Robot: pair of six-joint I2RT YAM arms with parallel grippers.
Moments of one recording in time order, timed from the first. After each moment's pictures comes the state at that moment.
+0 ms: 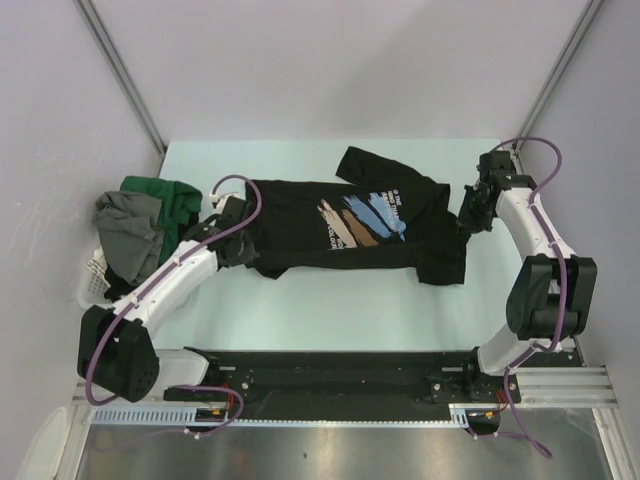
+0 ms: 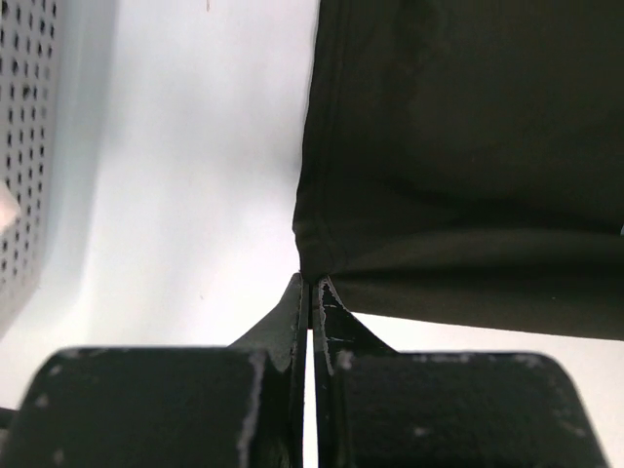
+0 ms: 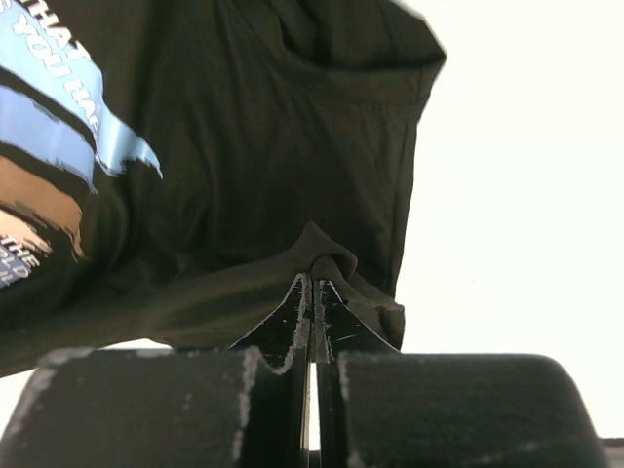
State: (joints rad) left arm -0.39 1.28 0.96 -0.72 -0.35 -0.59; right arm -0.04 1.61 1.34 -0.85 -0.03 0.29
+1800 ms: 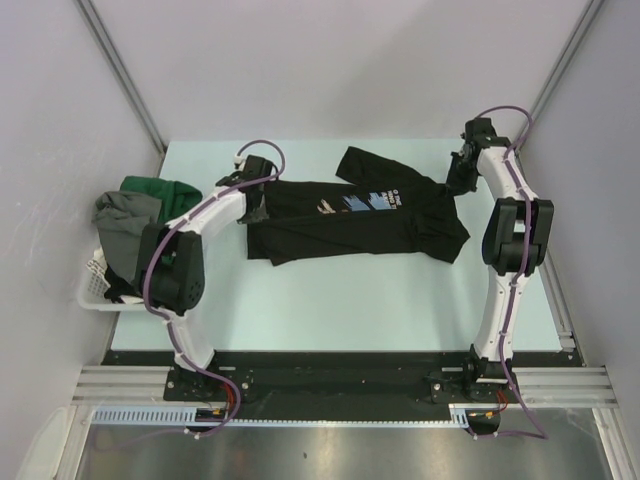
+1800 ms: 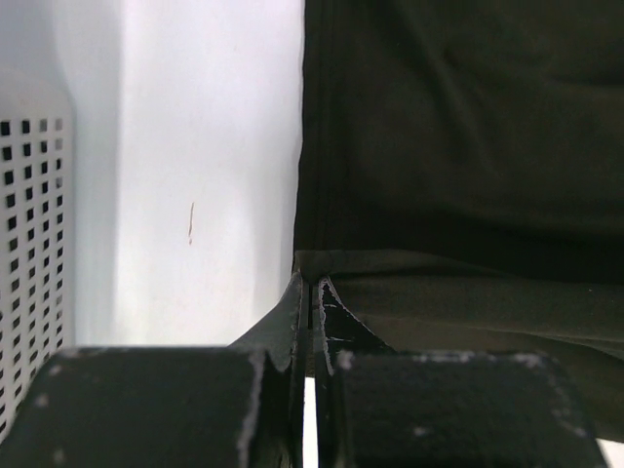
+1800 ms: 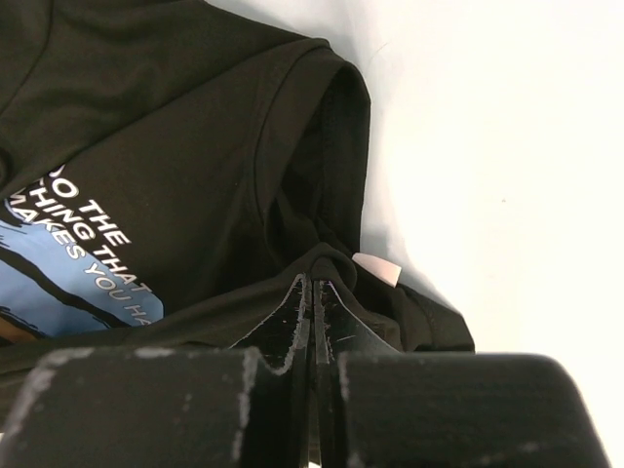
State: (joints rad) left arm -0.30 1.84 1.38 -0.61 -0.40 -0.36; right arm -0.04 2.22 1.99 -0.87 -0.06 0.23
